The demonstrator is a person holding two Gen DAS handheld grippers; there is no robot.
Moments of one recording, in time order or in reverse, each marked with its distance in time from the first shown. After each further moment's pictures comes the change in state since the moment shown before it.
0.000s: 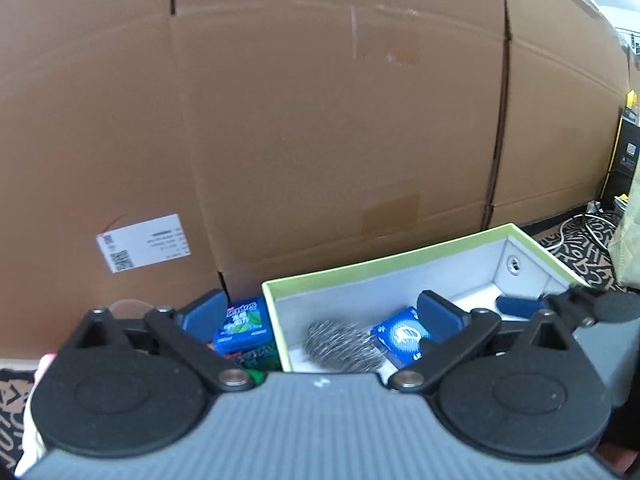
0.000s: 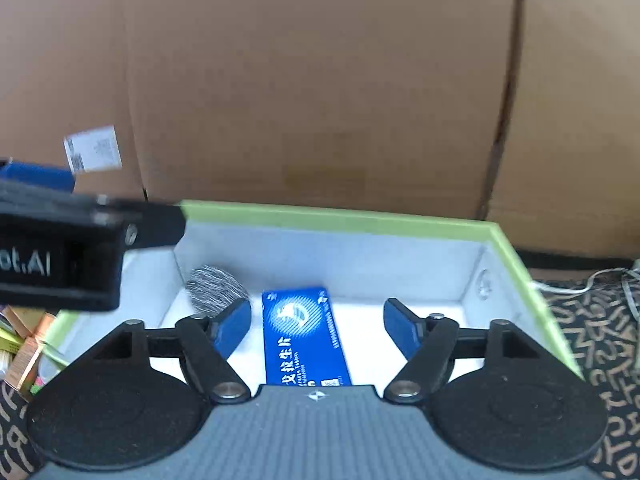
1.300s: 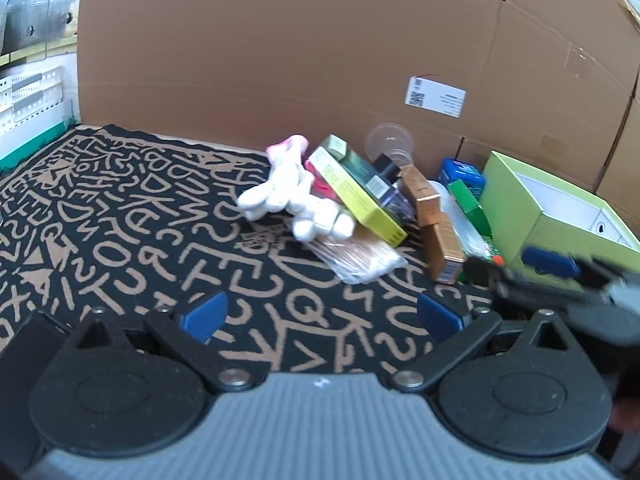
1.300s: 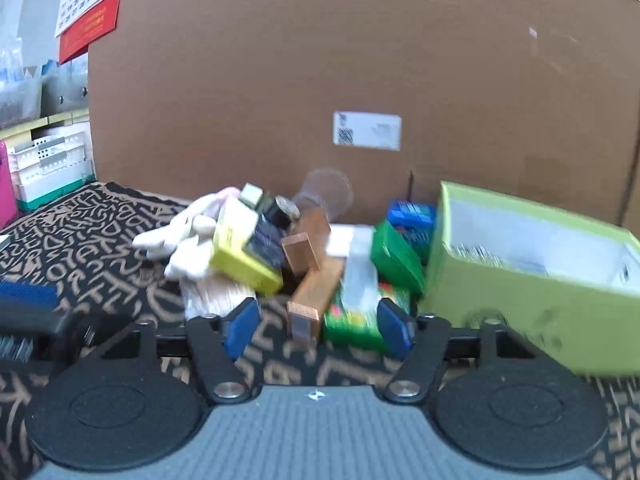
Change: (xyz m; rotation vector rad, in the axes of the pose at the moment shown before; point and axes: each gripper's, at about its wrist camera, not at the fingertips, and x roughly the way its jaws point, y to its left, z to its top) left arm -0.159 0.157 -0.180 -0.421 0.098 0.231; right arm -0.080 0.163 -0.063 -0.169 -0.087 0.288
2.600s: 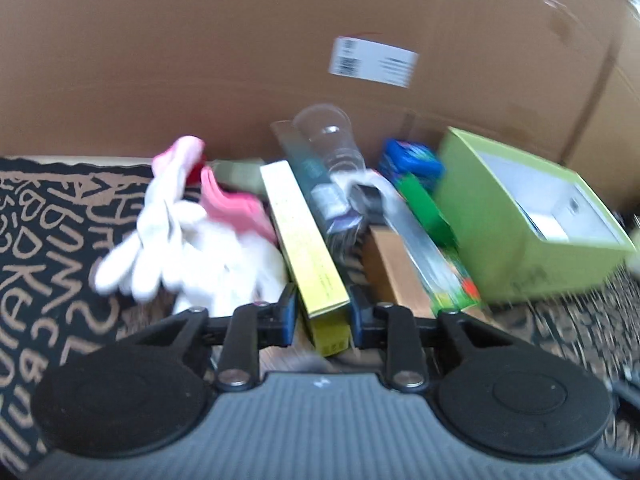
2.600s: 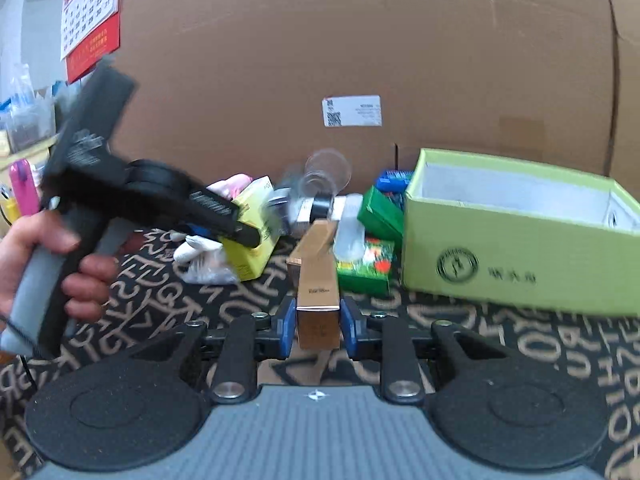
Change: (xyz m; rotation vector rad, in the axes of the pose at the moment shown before) left arm 0.087 -0.046 0.042 0.156 0.146 -0.209; right arm -0.060 -0.034 -0.033 0.122 0.050 0.080
